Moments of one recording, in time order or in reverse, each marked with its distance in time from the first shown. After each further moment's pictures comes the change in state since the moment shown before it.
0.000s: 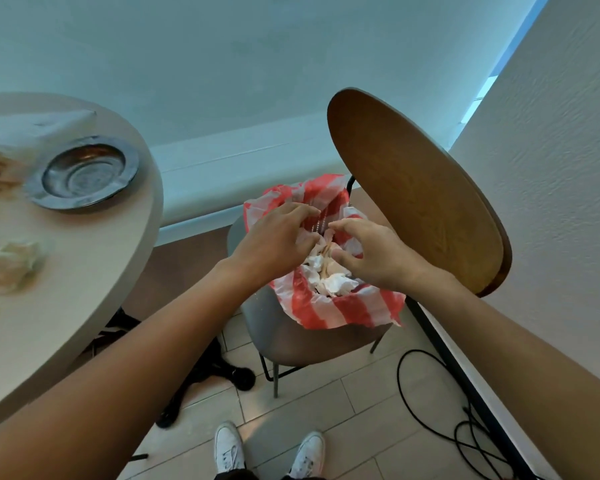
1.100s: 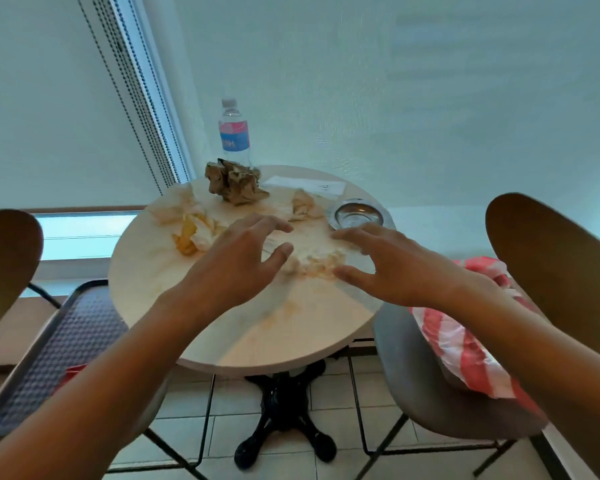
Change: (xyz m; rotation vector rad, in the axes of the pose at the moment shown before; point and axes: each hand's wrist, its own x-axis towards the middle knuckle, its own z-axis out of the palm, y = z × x) left_hand -0.271 -0.126 -0.255 0.177 0.378 -0.246; right_hand 0.000 -0.335 0.019 -0.177 -0.037 -0.460
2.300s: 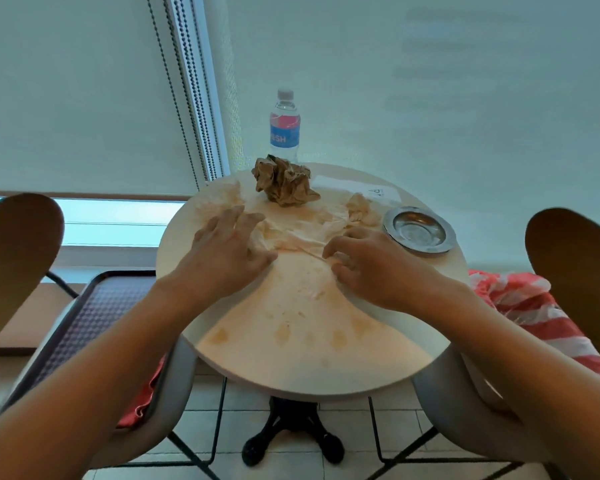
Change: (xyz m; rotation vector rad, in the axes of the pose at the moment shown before) left_hand 0.009 -0.134 -0.015 0.156 -0.087 -0.233; right_hand 0.084 -0.071 0.047 0.003 0.033 -0.085
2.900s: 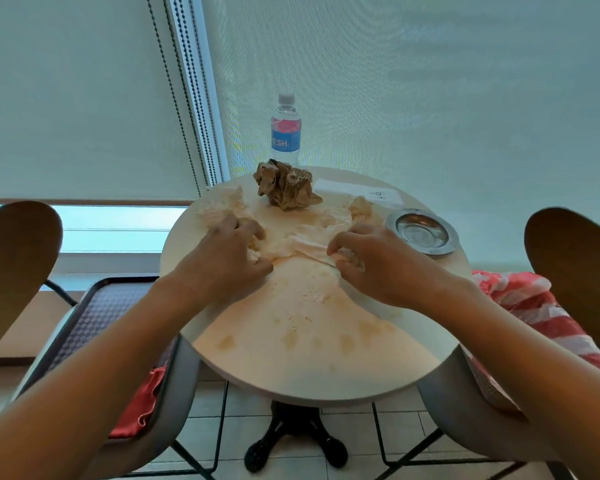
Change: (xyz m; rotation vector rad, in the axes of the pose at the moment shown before) left_hand 0.006 -0.010 -0.004 -0.109 0.014 0.039; right_hand 0.005 -0.003 -0.004 0.023 0.044 0.005
